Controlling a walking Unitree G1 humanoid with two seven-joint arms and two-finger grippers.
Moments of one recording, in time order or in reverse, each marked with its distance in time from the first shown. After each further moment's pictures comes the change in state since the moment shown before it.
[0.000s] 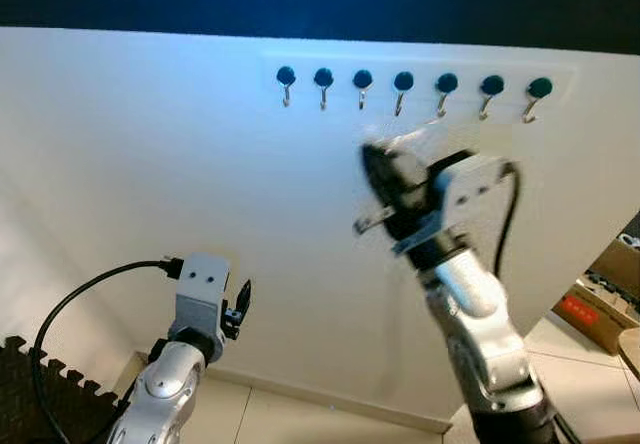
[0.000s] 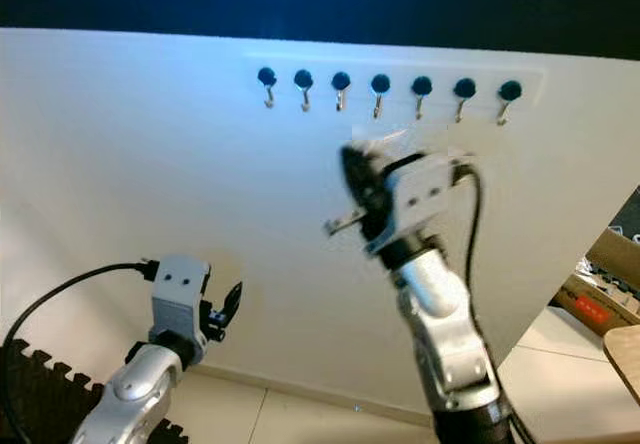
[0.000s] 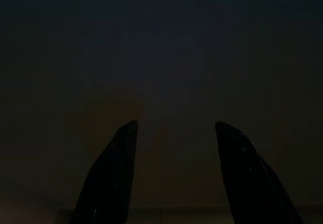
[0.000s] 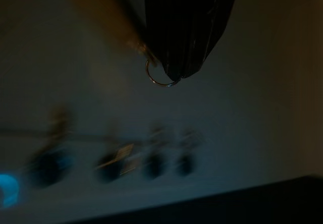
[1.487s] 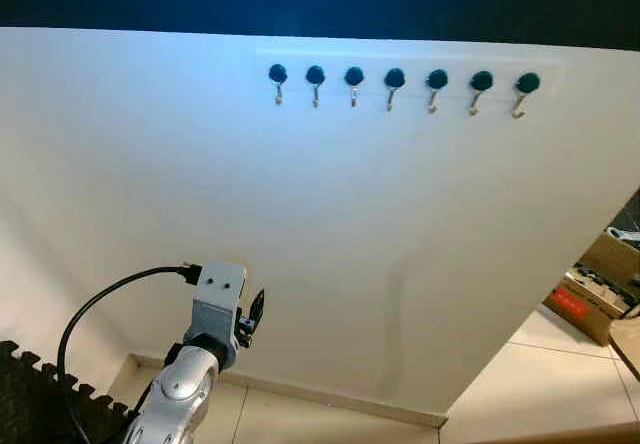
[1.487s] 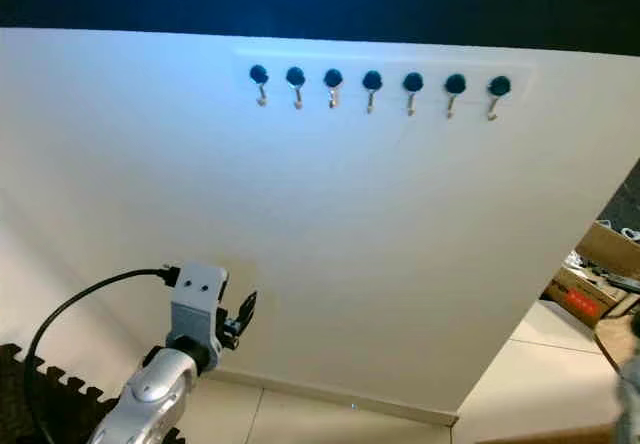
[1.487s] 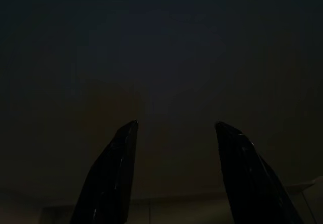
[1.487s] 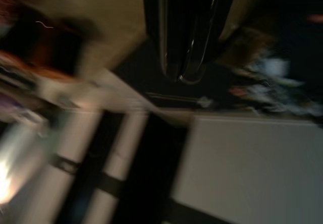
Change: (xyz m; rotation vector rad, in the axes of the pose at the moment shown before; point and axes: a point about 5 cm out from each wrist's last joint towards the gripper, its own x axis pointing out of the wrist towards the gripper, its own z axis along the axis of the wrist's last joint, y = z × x) left arm 0.006 -0.014 -0.012 -0.009 0.042 -0.047; right arm -0.233 -0.214 0.009 -0.617 0.446 -1.365
